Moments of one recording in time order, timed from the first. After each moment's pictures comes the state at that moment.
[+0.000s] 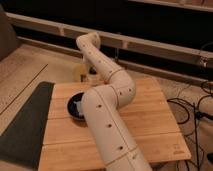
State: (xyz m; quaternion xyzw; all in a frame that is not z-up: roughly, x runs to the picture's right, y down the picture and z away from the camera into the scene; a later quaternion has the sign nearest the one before) arm -0.082 -0.117 0.978 -0.18 -0.19 -0.67 0.70
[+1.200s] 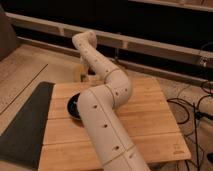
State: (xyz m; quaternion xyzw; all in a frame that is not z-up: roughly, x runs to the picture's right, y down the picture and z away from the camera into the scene) arm -0.093 -0.110 0.963 -0.21 -0.19 -0.65 0.70
